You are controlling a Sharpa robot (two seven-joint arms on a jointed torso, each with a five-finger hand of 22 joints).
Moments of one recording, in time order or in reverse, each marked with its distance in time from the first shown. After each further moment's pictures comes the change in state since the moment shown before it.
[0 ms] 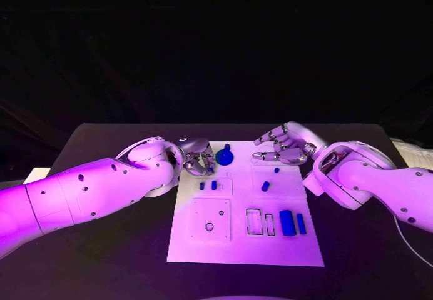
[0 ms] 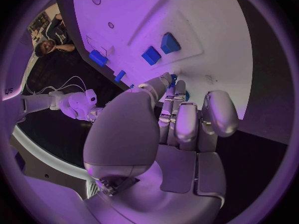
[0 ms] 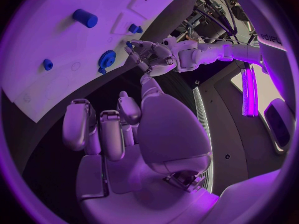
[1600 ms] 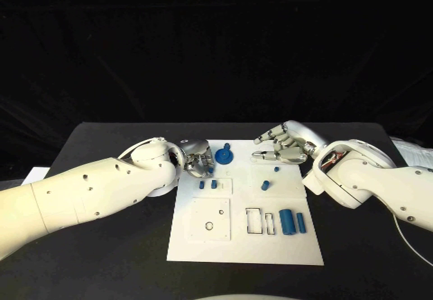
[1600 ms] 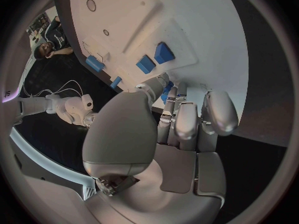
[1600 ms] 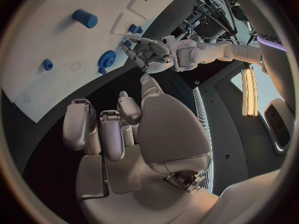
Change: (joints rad) left arm -0.006 0.019 -0.005 -0.025 -0.015 0.038 -0.029; left_hand -0.030 -0.030 -0.006 0.006 -0.004 -0.070 0.037 -0.042 -0.023 -0.056 0.034 -0.007 -0.004 0.000 0.014 0.000 -0.037 0.002 0.000 0.007 -0.006 0.000; right arm 0.000 0.000 0.000 -0.001 0.000 0.002 0.000; right_hand 0.000 0.000 0.000 0.000 0.000 0.000 0.000 0.000 0.000 0.000 0.000 0.000 0.000 0.000 0.000 0.000 0.000 0.000 -0.004 -0.004 0.000 -0.003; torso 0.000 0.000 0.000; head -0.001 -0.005
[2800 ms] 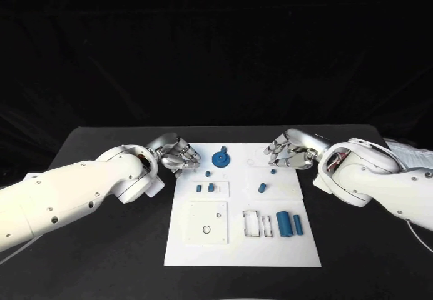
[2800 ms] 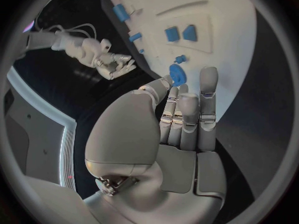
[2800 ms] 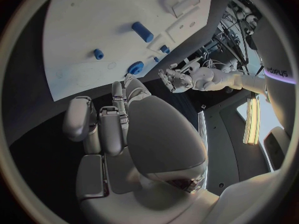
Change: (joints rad) left arm 0.000 -0.162 0.007 0.087 0.626 -0.202 0.150; left_hand 0.022 0.066 -0.013 -0.011 0.016 -0.004 -0.005 0.032 0.008 -0.047 0.001 0.042 0.004 -0.122 0.010 -0.165 -0.327 0.063 -0.174 0.021 -0.523 -0.337; right arm -0.002 -0.026 0.000 -0.062 -0.297 0.118 -0.066; right_hand 0.212 -0.020 0.137 -0.004 -0.090 0.093 0.001 0.000 0.005 -0.275 0.014 -0.940 -0.905 -0.002 0.006 -0.095 -0.009 0.016 -0.037 0.013 -0.053 -0.058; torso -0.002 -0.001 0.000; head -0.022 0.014
